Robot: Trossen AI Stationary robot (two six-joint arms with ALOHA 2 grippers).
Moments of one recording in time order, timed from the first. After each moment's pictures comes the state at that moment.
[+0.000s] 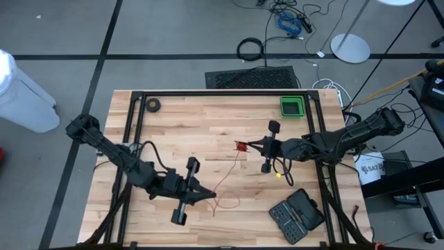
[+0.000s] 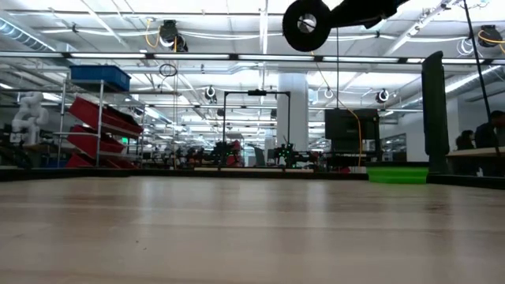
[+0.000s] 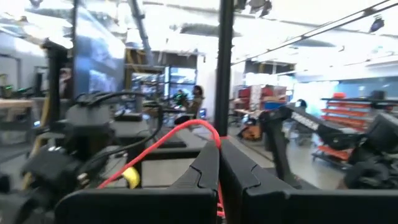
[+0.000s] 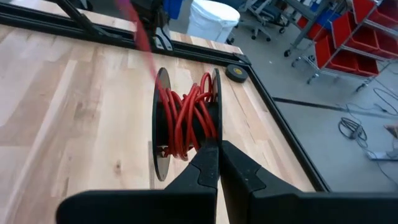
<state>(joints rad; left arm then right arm) -0.59 1.46 1.08 0.72 -0.35 0.08 0.28 1.12 0.83 -0.13 0.58 -0.06</state>
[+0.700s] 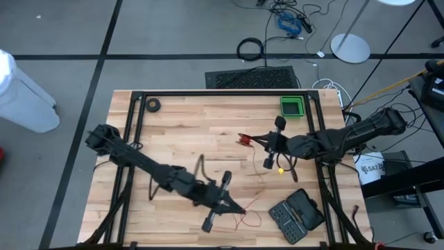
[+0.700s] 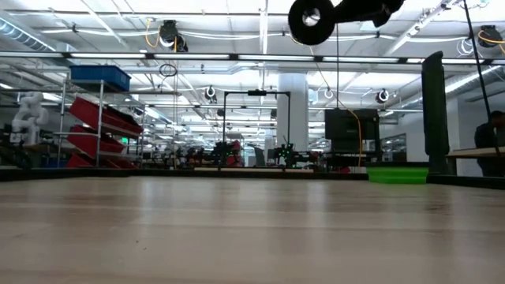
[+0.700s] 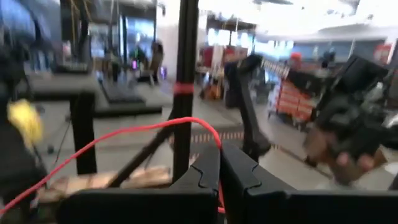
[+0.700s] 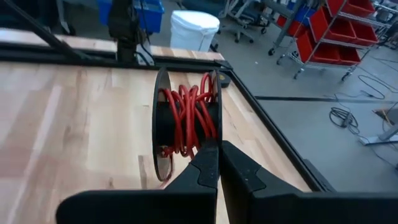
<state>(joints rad) -0.46 1.75 1.32 0.54 -0.05 -0.07 0.29 1.05 0.83 -0.15 0.65 0.02</state>
